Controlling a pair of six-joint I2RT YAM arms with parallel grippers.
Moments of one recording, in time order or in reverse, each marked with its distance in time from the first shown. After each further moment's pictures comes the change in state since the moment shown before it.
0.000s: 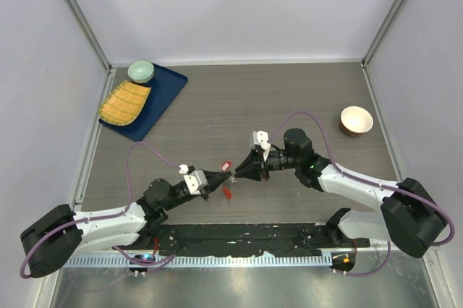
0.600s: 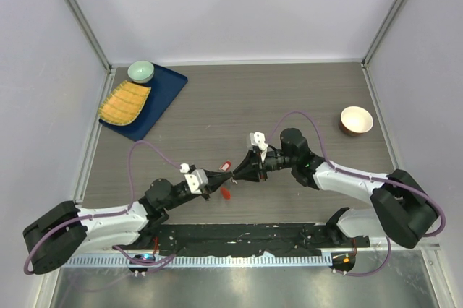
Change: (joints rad) left arm 0.000 0.036 0.000 0.036 0.004 -0.018; right arm 0.001 0.079 0.000 0.061 -0.059 -0.001
